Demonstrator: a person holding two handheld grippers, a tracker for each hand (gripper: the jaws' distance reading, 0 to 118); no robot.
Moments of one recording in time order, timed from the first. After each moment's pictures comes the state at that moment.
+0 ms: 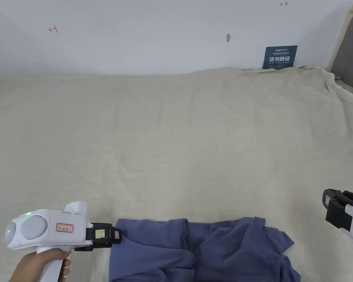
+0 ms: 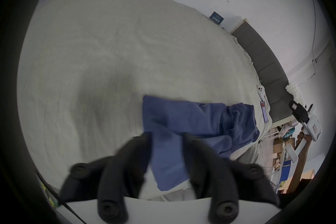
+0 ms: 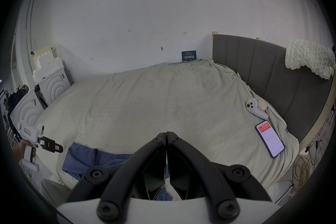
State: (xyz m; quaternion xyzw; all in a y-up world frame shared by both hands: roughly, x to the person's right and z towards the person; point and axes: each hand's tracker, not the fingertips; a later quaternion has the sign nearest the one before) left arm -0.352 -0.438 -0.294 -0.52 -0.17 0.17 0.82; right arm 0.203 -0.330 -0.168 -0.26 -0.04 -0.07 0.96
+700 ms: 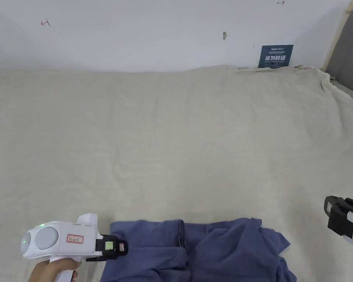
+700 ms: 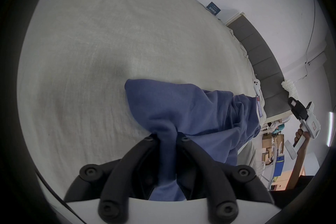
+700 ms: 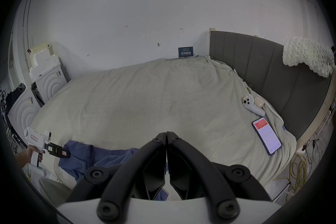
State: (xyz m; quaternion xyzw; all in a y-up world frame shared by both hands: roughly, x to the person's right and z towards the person) left arm -0.333 -0.490 -0.305 -0.54 -0.21 0.19 0.79; right arm 0.212 -0.339 -0.170 -0.28 -0.06 -0.06 0.96
